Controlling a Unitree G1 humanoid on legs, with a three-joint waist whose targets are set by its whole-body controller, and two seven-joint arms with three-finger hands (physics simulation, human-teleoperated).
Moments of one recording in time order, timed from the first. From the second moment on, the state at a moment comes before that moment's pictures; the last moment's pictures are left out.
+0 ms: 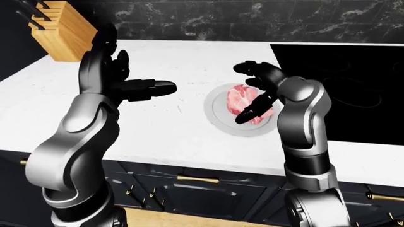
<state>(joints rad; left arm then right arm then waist) -0.70 0.30 0.23 -0.54 -0.44 1.08 0.29 -0.85 -0.16 0.01 -0.07 -0.91 0.84 0.94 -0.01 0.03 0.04</state>
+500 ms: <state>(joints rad) -0.70 0.30 0.22 -0.53 -0.43 1.08 0.28 -0.86 -0.17 0.01 -0.03 -0.87 0.82 0.87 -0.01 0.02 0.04</state>
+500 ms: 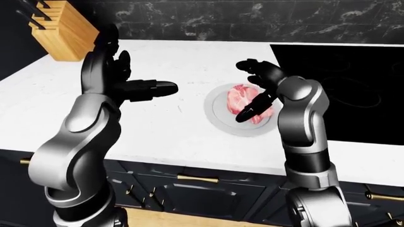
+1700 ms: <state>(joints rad) -0.70 0.29 0.22 -0.54 -0.42 1.08 0.28 -0.83 -0.15 0.02 0.05 -0.95 0.68 0.80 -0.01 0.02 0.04</state>
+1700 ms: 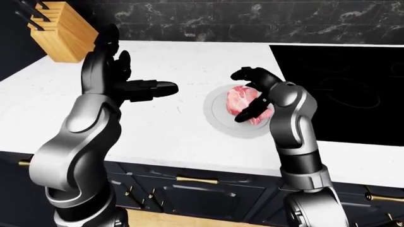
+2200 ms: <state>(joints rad) -0.70 0.29 0.22 -0.53 -0.41 1.07 0.28 -0.83 -0.13 0.02 0.11 -1.03 0.58 0.77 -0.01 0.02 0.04</state>
